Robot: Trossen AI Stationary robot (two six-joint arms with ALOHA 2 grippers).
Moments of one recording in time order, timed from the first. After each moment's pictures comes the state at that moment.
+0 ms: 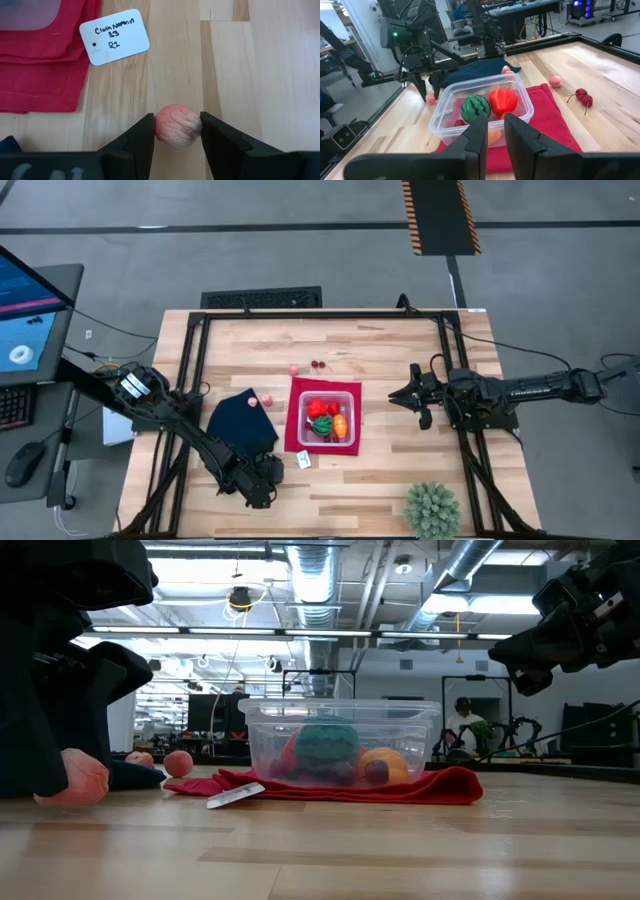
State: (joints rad) left arm -0.70 1.75 0.88 -0.19 -0.35 -0.63; right arm -0.02 0.44 0.00 0.30 -0.10 0.17
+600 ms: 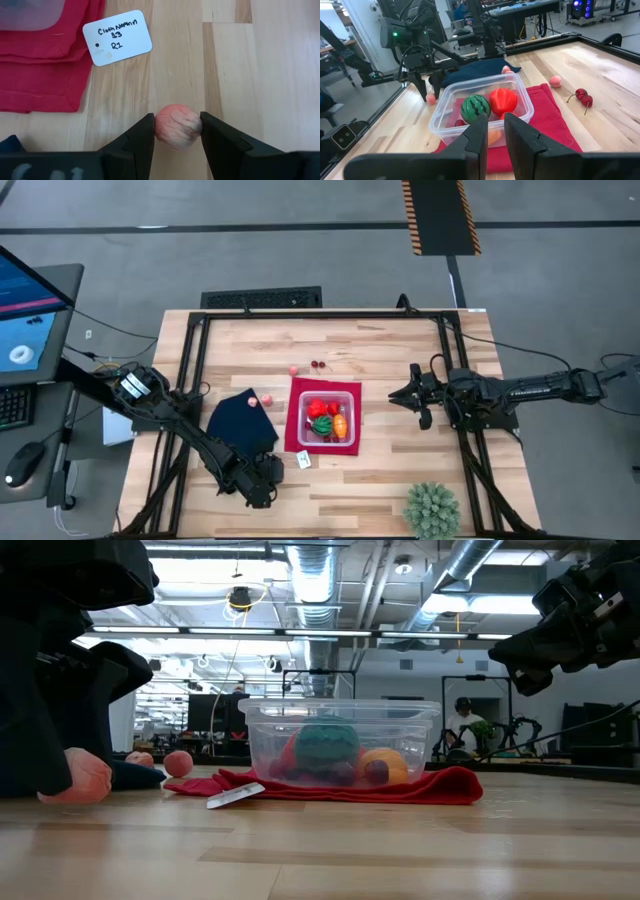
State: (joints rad) left arm -0.70 1.75 0.88 -0.19 -0.36 -0.64; right arm -0.02 0.44 0.00 0.30 -0.11 0.17
